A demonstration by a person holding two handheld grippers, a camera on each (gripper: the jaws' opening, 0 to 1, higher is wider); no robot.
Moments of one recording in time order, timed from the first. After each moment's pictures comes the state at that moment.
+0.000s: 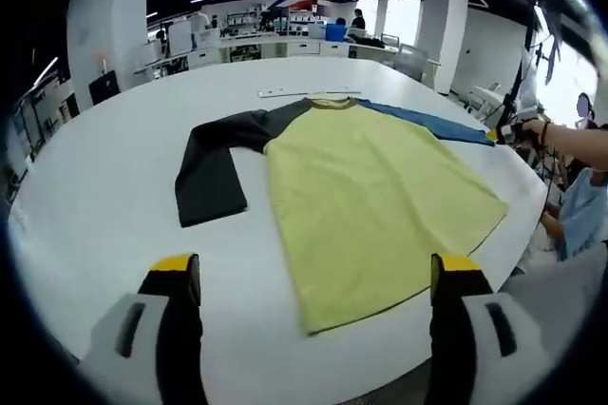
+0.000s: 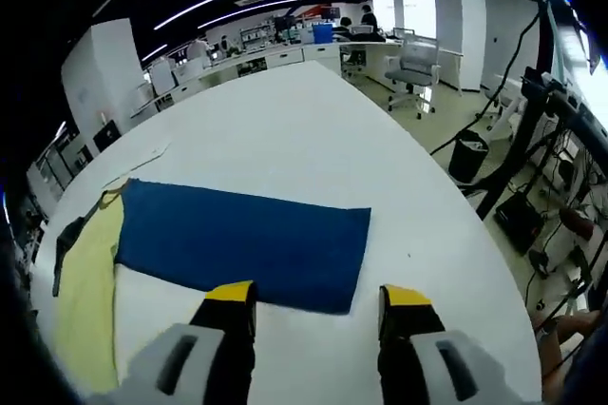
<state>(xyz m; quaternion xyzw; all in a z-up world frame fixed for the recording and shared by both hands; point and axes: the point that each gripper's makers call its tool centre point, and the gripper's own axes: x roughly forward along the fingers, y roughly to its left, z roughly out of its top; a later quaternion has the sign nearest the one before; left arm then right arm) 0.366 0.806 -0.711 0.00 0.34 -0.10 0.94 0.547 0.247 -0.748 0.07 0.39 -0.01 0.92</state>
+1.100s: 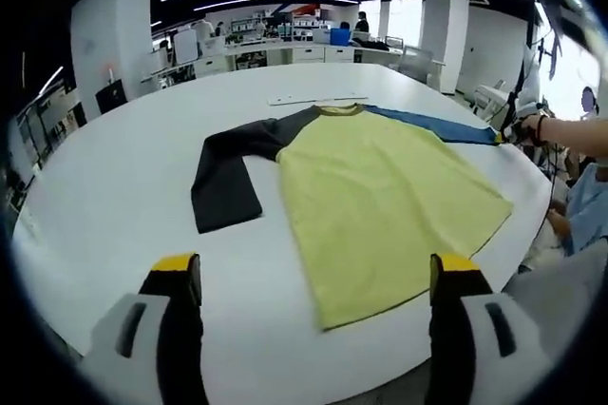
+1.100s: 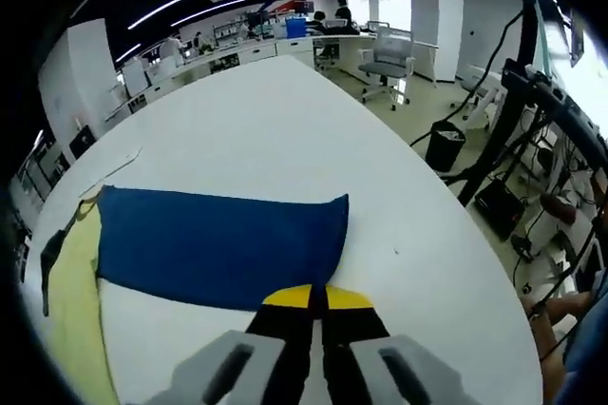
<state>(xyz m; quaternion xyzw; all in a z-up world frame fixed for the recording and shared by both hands) 0.362 0.815 -0.698 0.01 0.32 -0.08 0.94 0.552 0.237 -0.753 0.07 0.41 -0.07 0.91</state>
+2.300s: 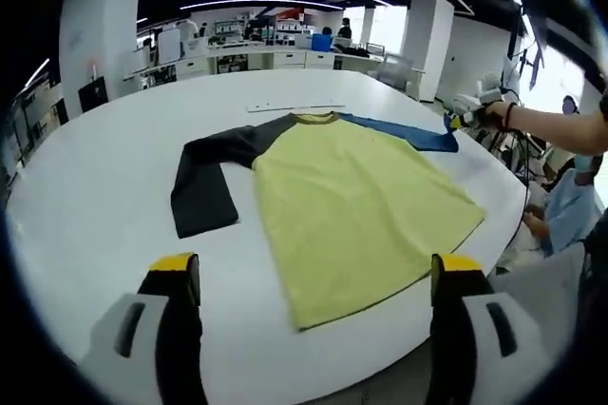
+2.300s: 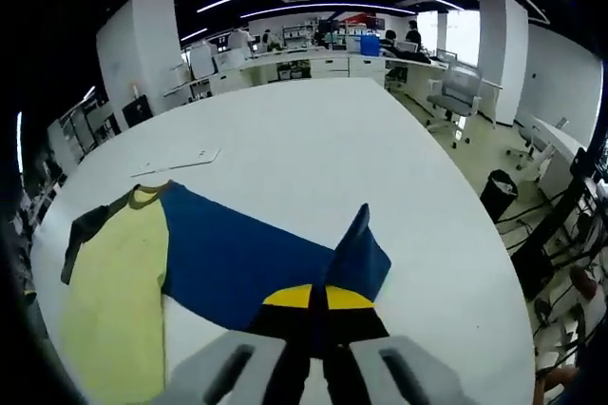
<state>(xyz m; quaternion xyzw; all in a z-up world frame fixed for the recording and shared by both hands) 0.355 0.797 -0.685 -0.01 0.32 -0.14 0.94 0.607 0.330 -0.712 0.01 0.38 0.08 0.92</state>
